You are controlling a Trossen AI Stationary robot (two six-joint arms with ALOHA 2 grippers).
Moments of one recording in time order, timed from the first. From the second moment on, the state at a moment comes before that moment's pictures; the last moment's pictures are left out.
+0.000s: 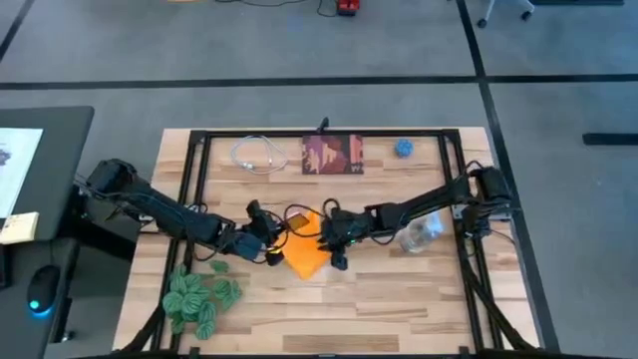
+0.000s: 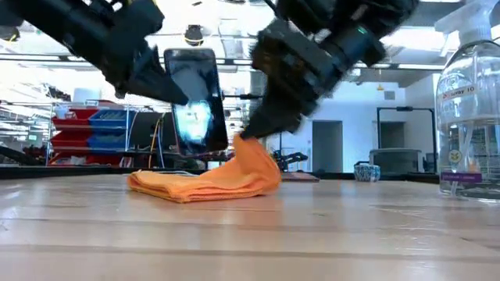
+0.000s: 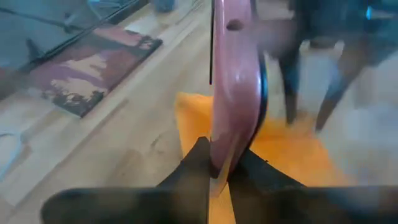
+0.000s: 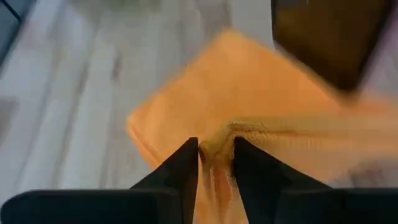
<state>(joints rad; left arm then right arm) -0.40 1.30 0.59 0.01 -0.78 -0.51 0.12 1.85 1.10 0.05 -0.02 0.21</state>
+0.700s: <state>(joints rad) -0.47 1.56 0.60 0.26 -0.79 -0.67 0.21 1.87 1.20 -0.42 0.07 0.33</state>
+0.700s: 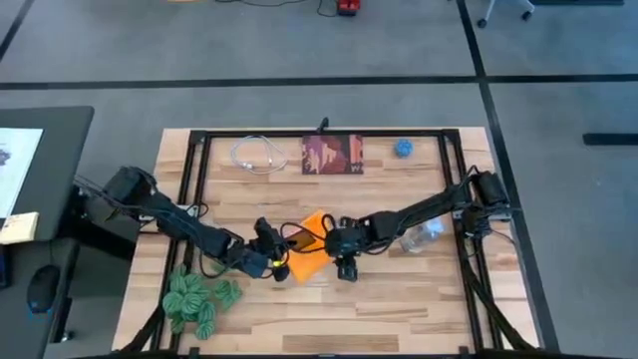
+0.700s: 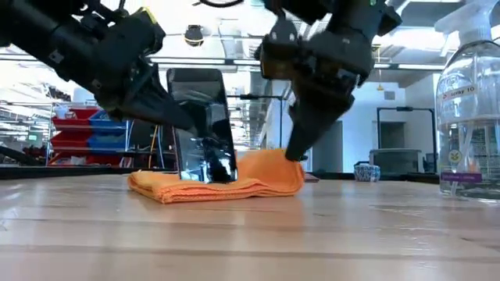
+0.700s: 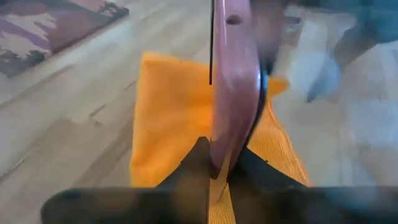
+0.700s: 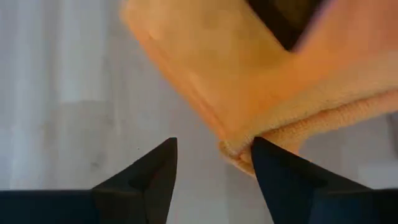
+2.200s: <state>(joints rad) -0.47 1.53 0.63 0.18 -0.76 -0.61 0.04 1.81 0.82 0.15 -0.18 0.62</state>
